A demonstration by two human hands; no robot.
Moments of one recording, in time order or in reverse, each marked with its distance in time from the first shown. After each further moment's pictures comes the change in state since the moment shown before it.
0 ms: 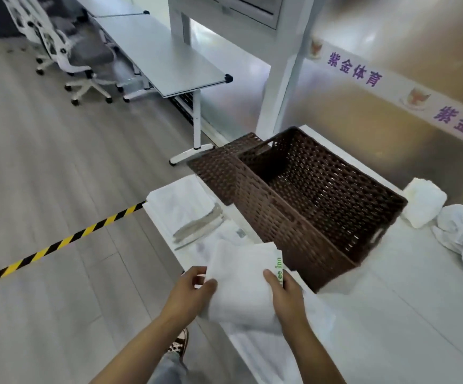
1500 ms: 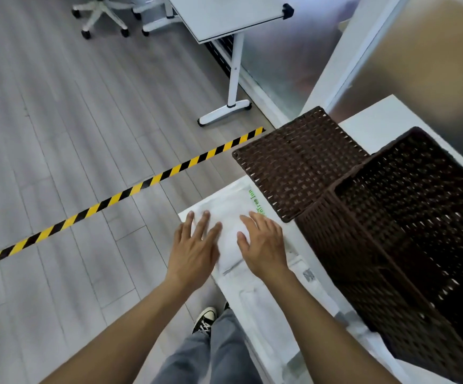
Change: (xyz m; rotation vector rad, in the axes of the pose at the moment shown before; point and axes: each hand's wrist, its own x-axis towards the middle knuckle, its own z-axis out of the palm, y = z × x) left_hand 0.245 0.005 -0.146 1.224 0.244 0.446; right_hand 0.211 -0.052 0.258 -1.086 -0.183 -0.655
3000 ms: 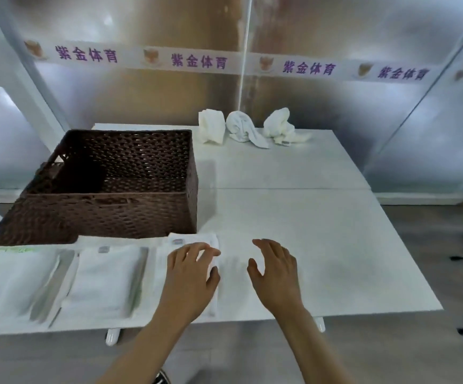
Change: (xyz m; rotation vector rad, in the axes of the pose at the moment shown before) left_hand -0.266 0.339 -0.057 -0.316 0.061 0.991; right_hand -0.538 0.091 -0.139 0.071 0.699 0.949
